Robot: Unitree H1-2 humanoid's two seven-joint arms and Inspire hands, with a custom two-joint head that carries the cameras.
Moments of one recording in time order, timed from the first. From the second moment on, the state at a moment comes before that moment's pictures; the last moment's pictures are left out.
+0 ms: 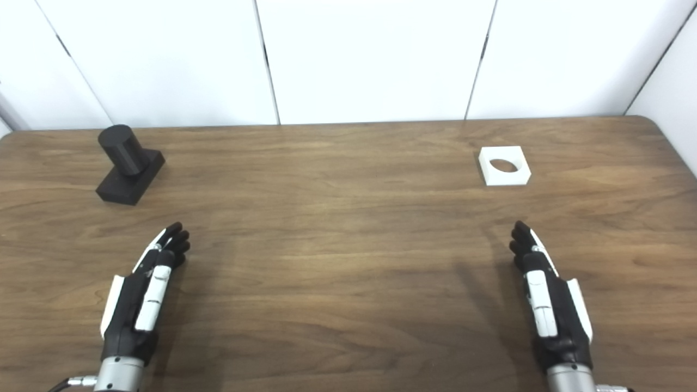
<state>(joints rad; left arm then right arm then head) 0.26 0.12 0.00 -0.29 0.01 0.01 0.04 0.34 -0.14 -0.13 -0.36 0.05 0.04 0.01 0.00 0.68</state>
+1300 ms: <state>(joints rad) 0.27 0.12 -0.05 -0.29 0.10 0.01 0.08 0.33 -0.16 -0.15 -0.30 0.13 -0.03 0.06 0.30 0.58</state>
